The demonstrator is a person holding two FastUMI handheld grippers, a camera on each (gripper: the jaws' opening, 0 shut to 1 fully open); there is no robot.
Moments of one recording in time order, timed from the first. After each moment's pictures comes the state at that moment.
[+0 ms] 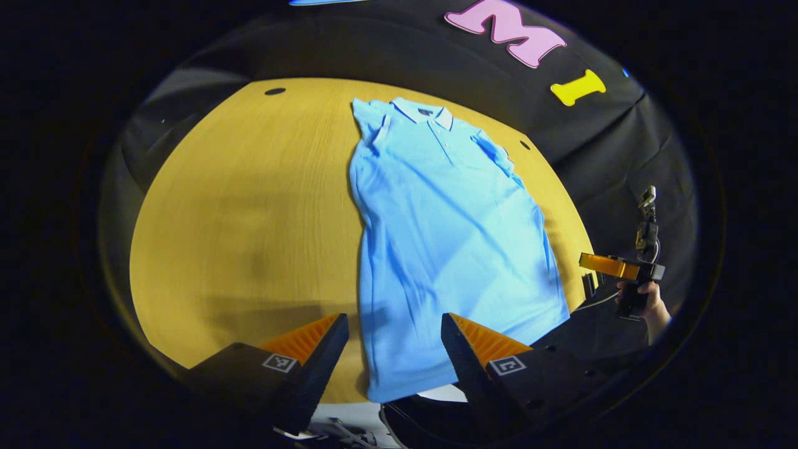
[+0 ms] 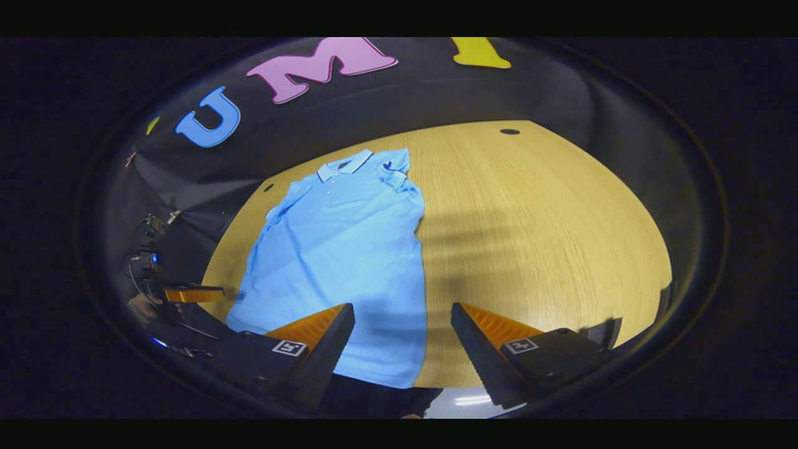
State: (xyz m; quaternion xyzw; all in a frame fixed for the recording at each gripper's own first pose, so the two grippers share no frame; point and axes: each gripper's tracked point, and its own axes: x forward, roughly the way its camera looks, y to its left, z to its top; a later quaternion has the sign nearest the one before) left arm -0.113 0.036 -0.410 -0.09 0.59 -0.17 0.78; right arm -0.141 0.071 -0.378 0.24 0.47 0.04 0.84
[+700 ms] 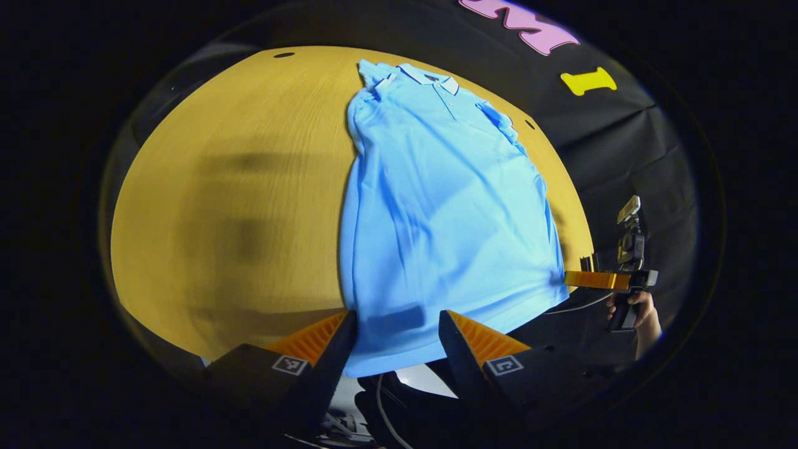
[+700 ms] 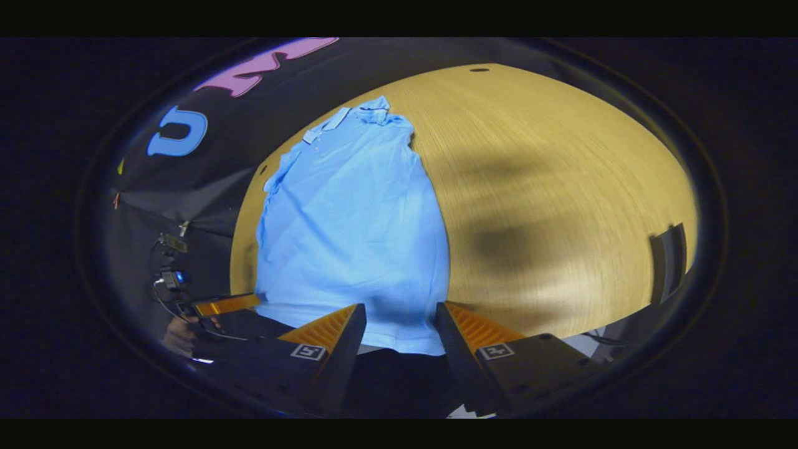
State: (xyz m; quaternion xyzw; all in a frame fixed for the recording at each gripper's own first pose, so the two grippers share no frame) left arm -0.163 0.015 -0.434 -0.13 0.64 -0.16 0.74; right arm -0.195 0.130 -0.411 0.38 0.58 0.04 0.72
